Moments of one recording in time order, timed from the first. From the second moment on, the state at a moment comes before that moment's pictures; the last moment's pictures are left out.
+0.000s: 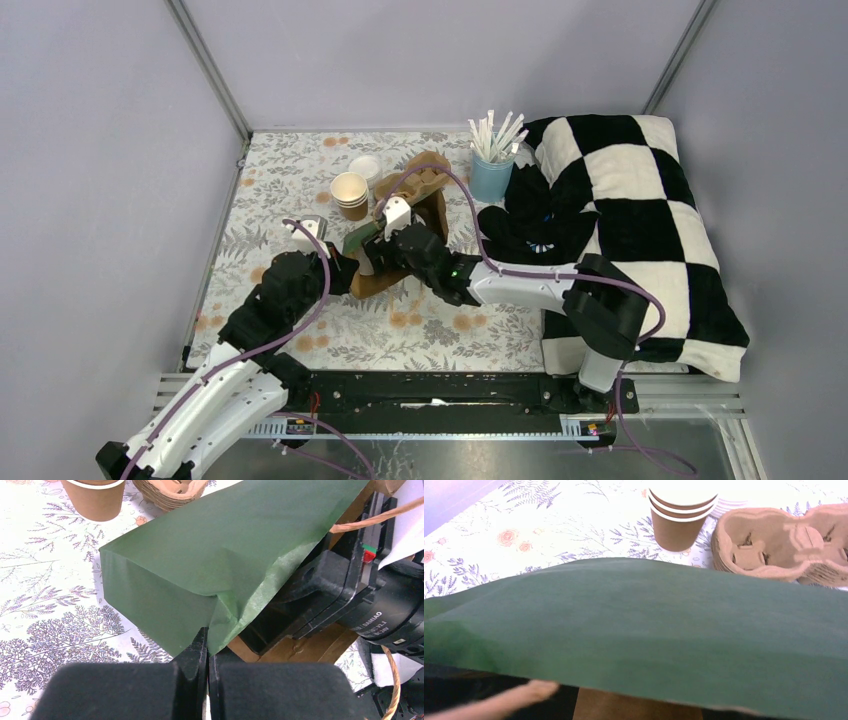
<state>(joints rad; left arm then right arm) -0.57 0.56 0.58 -0.39 -0.10 -0.45 1.07 1.75 1.11 0.30 0.31 0.16</state>
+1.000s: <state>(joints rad) -0.57 0.54 0.58 -0.40 -0.11 -0.45 1.10 1.59 1.08 0.12 0.42 0.05</state>
